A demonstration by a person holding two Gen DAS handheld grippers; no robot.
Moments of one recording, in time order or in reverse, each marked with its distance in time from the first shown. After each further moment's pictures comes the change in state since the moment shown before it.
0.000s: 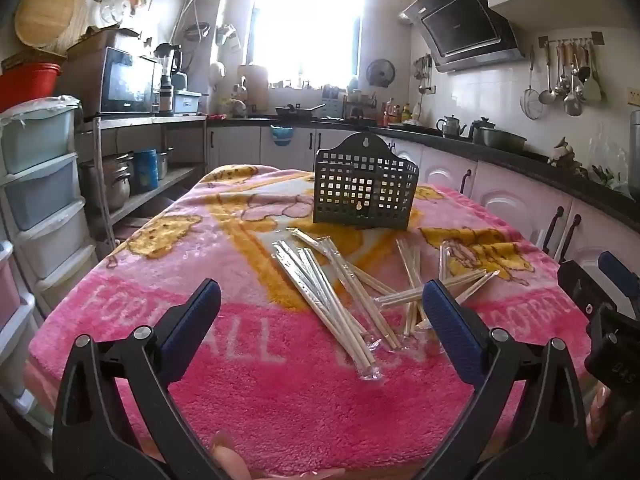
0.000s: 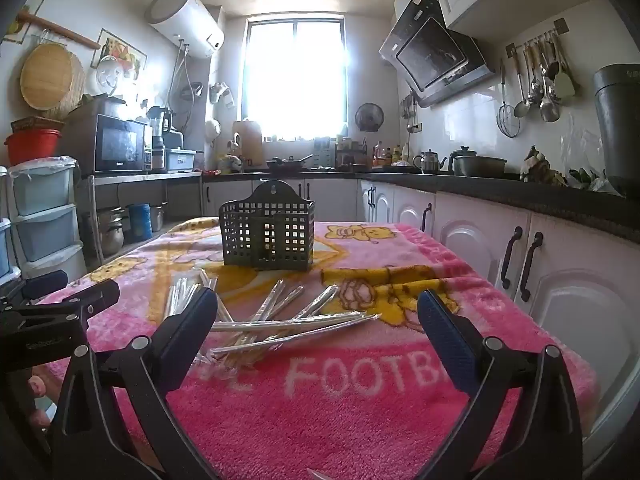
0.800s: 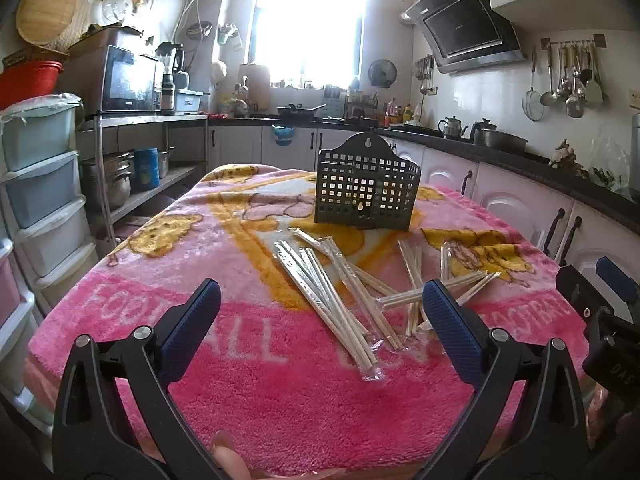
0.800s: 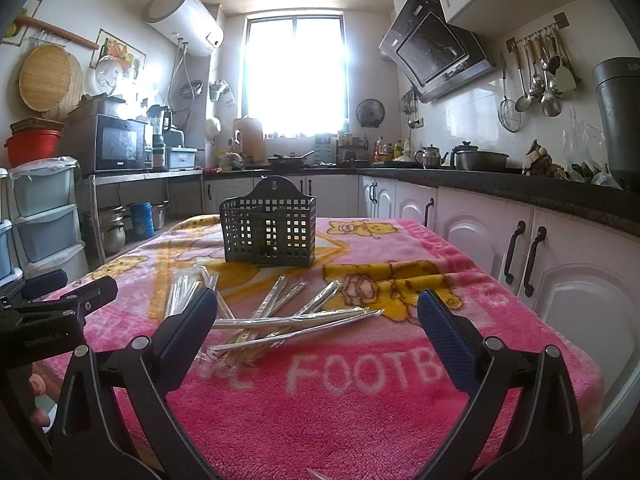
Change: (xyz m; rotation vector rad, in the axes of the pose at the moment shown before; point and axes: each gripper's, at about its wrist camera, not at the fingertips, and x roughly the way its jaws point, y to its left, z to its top) left arm 0.003 0.002 -0.002 -0.004 0.011 0.005; right arm 0.007 0.000 -0.003 0.016 0.012 0.008
